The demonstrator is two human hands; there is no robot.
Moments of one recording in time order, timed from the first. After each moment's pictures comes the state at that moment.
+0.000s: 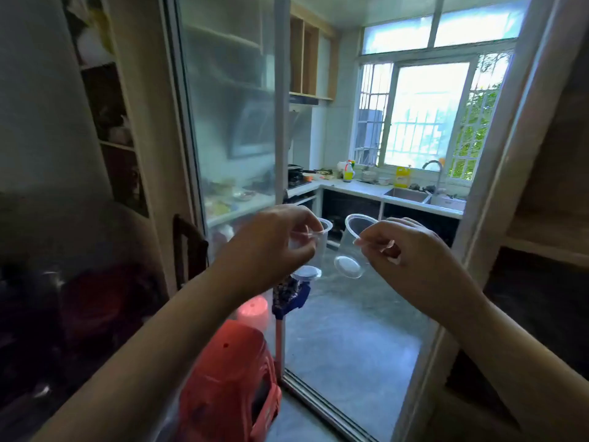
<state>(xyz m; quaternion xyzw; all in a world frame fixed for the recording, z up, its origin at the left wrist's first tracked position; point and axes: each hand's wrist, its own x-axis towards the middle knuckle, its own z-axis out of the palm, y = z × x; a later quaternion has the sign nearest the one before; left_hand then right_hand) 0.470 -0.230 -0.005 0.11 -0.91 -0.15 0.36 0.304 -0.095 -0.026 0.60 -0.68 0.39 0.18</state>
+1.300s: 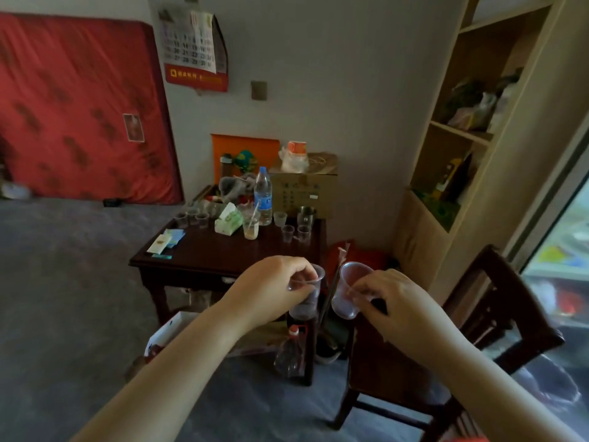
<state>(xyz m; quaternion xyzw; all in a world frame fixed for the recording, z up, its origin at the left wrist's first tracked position) 0.879 -0.651 -0.120 0.58 -0.75 -0.11 0.31 0.653 -0.693 -0.123 0.89 -0.37 0.24 -0.07</state>
